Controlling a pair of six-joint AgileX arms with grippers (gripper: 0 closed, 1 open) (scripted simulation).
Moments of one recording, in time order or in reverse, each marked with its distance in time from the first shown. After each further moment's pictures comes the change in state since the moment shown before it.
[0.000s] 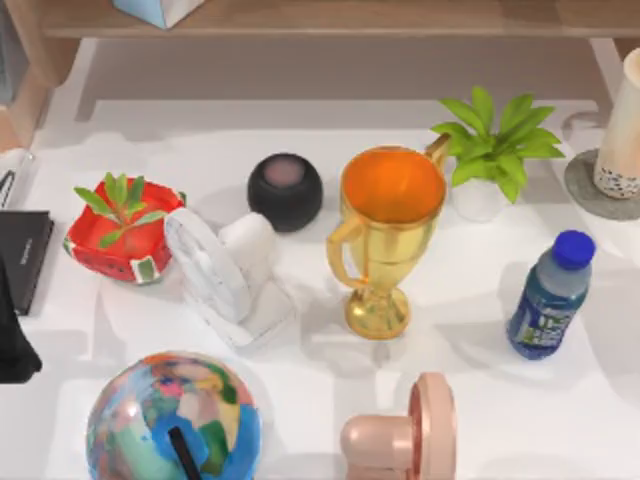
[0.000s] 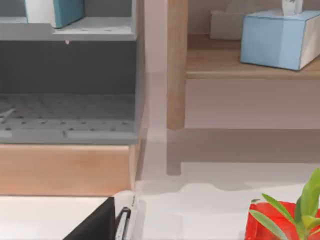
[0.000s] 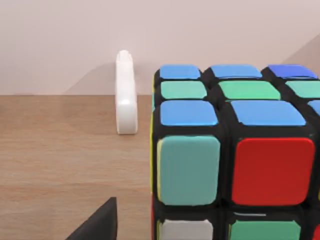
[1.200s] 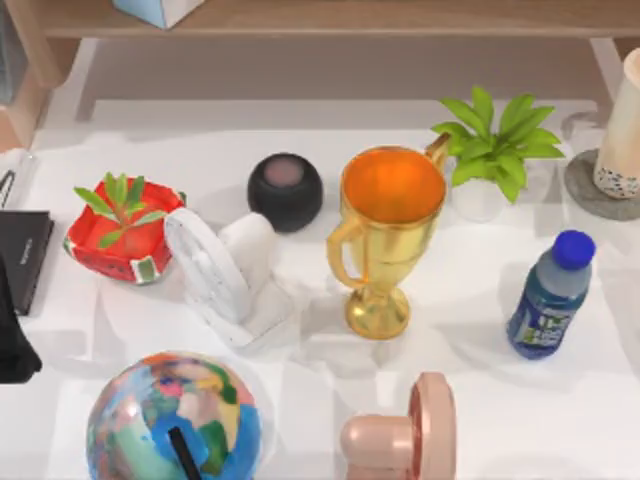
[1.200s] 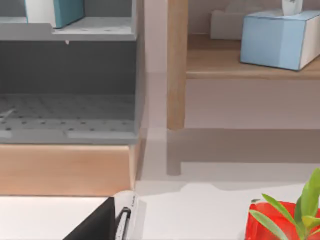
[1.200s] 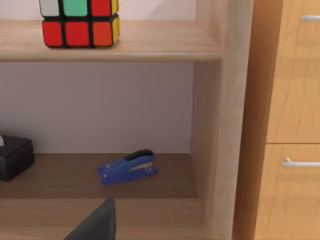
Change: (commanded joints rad) left arm 0.000 0.000 0.000 0.000 0.000 0.000; right arm -0.161 -1.048 -0.990 -0.035 -0.167 -0.011
